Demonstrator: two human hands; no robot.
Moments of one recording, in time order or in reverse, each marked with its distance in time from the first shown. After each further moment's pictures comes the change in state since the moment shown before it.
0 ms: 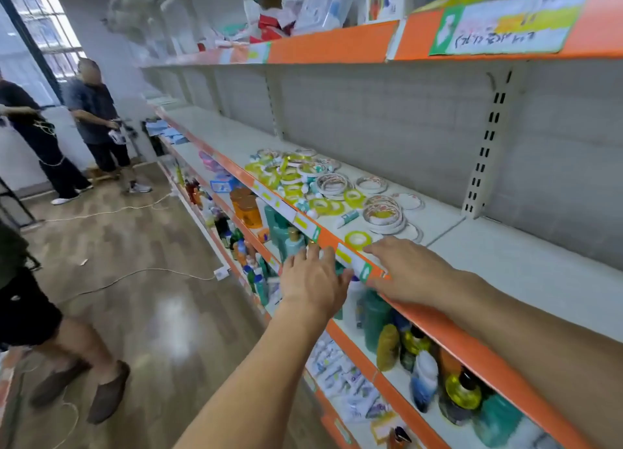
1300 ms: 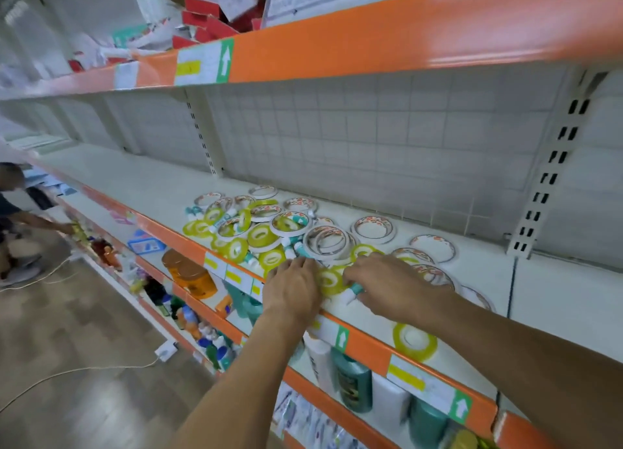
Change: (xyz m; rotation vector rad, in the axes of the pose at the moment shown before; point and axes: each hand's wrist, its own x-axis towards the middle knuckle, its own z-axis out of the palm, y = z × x) left_hand 0.272 -0.100 0.024 -0.040 -0.003 0.277; right_hand 0.233 0.015 0.029 -0.089 0.063 0.097
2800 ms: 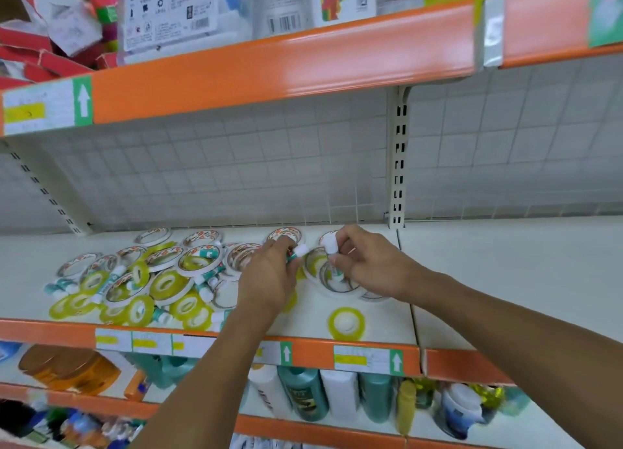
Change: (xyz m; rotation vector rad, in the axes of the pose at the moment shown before) left_hand 0.044 0.051 -0.005 -0.432 0.239 0.497; right_hand -0.090 0.008 -0.046 0.770 0.402 0.534
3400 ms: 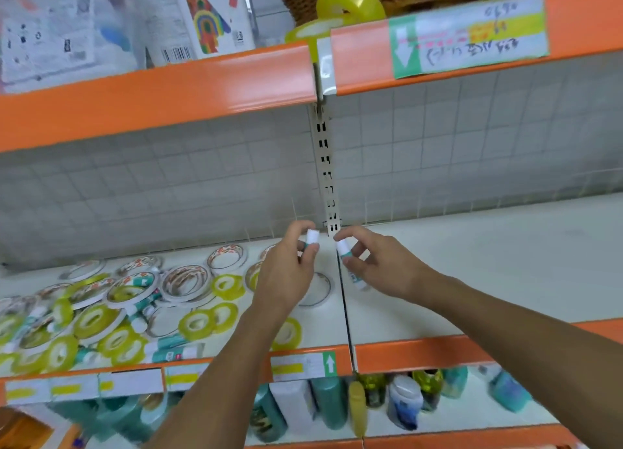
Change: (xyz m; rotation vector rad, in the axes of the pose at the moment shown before) left_hand 0.006 0.121 0.032 -0.427 -0.069 0.099; right_hand -0.064 0.057 -0.076 -0.120 0.173 0.055
